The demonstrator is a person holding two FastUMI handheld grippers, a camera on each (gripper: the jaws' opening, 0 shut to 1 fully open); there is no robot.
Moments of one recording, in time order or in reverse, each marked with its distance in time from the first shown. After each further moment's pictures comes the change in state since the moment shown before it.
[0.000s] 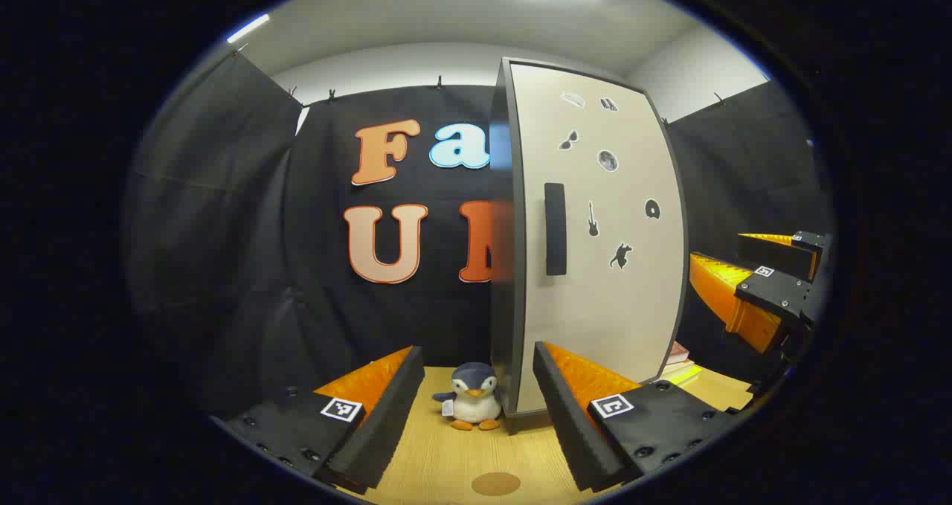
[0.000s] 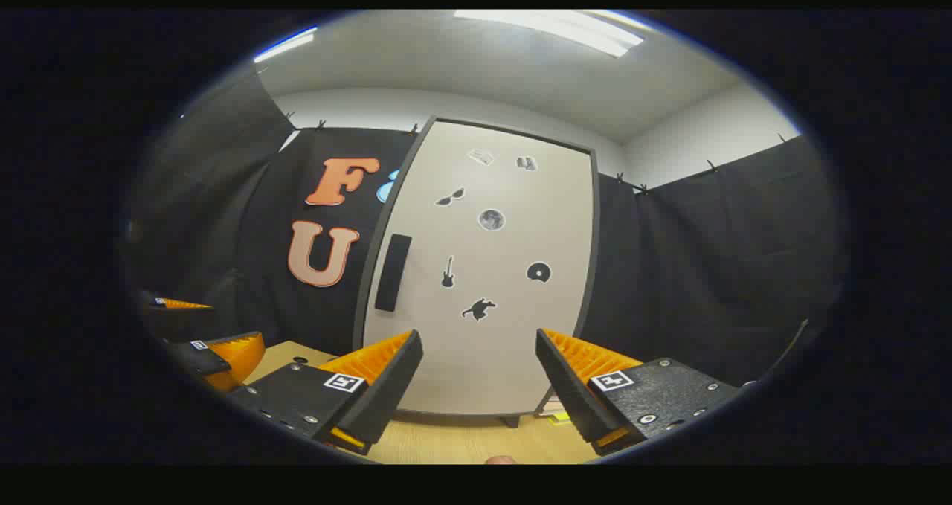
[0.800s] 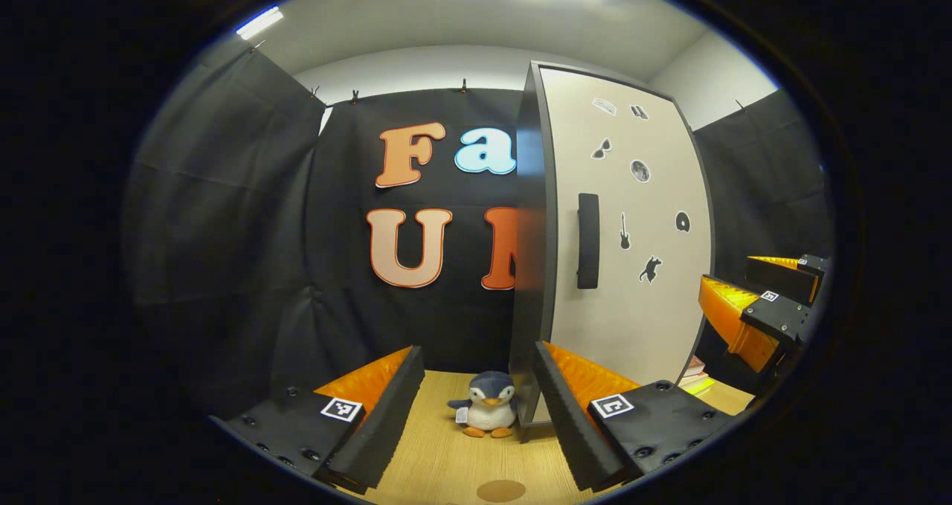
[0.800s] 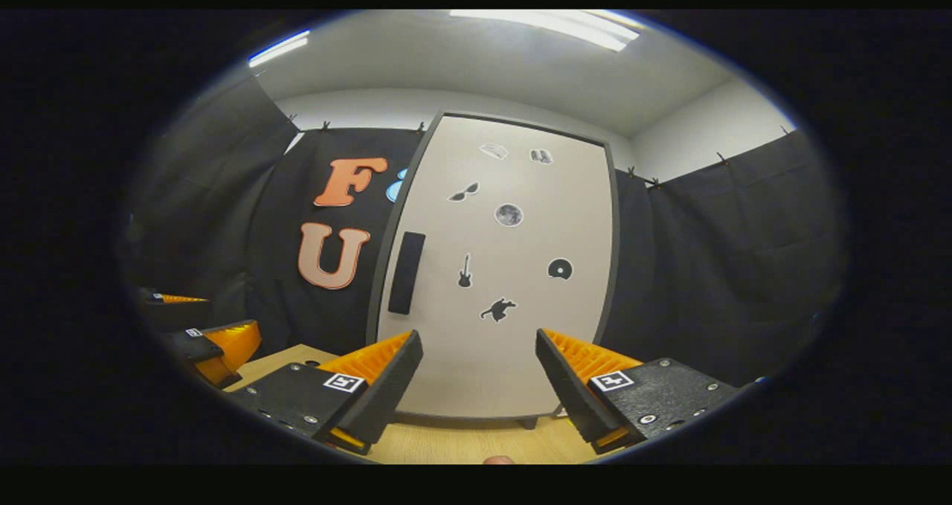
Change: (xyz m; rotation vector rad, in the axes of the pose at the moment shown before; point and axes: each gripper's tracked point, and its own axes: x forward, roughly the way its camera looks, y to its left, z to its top) left arm 0.016 0.026 0.012 -0.020 -0.018 0.073; right arm 0.026 0.021 -0.007 0.048 0.010 0.046
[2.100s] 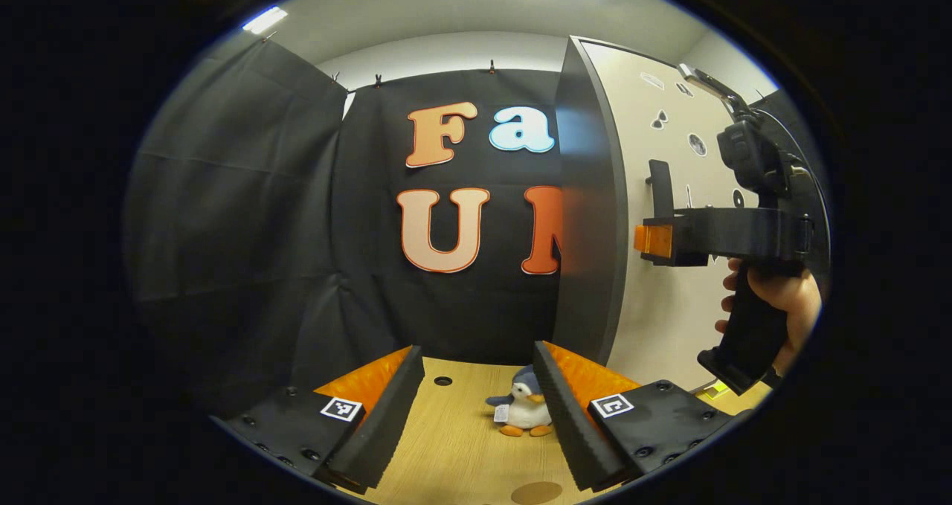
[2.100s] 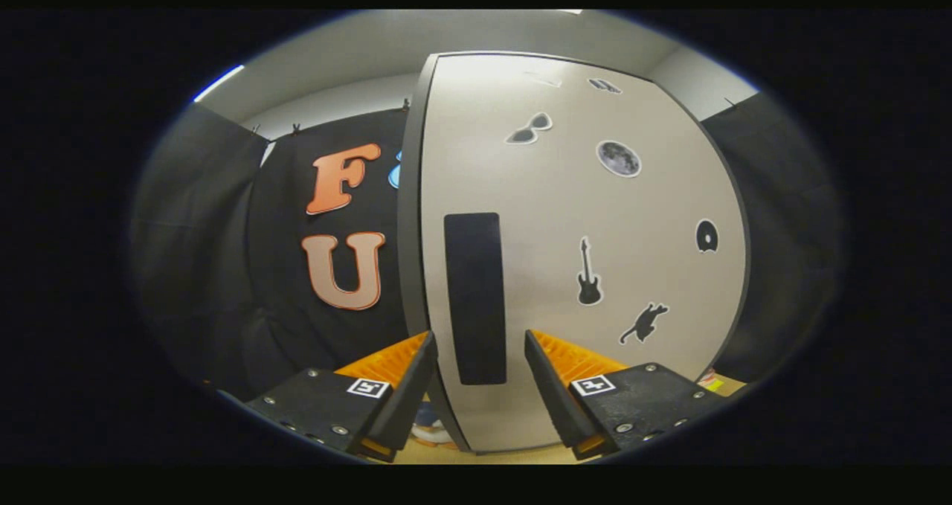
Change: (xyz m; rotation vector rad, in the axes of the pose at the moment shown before) left arm 0.040 0.066 -0.034 0.003 0.059 0.112; right arm 0.175 0.107 -0.009 0.211 0.117 0.083
